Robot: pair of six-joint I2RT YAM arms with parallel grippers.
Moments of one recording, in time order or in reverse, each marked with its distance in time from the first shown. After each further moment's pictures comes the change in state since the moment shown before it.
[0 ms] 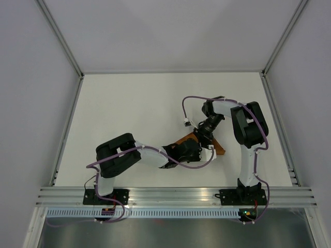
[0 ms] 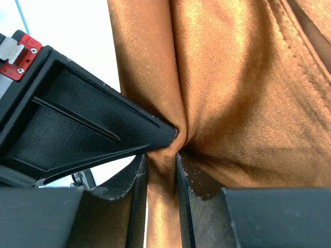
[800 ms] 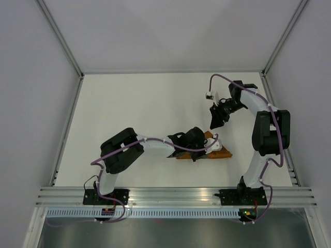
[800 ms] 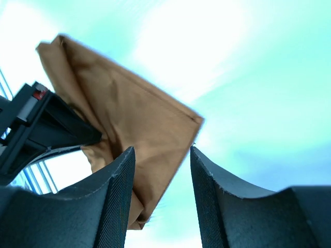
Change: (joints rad) left arm 0.059 0.066 0.220 -0.283 0.323 -0.203; right arm -0.249 -0.198 0.084 0.123 -0.032 0.086
